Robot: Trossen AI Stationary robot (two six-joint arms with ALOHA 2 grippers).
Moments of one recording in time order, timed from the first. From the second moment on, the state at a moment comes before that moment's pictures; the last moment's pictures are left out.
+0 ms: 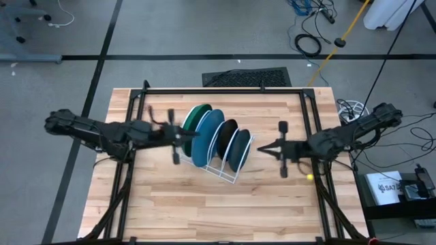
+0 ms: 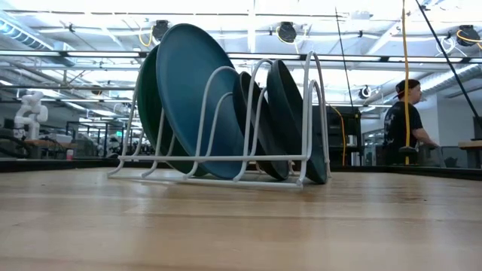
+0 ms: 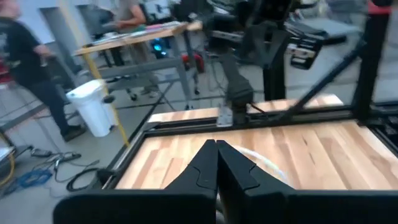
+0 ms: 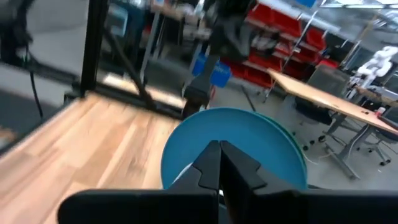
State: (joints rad) left arm -0.21 1.03 0.90 0.01 -0.37 0.18; right arm 0.43 0.90 0.77 0.01 0.46 -0.29
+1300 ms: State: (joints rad) left arm 0.10 0.42 0.04 0.43 0.02 -0.02; right arm 0.37 0.18 0.11 0.19 0.41 -0.09
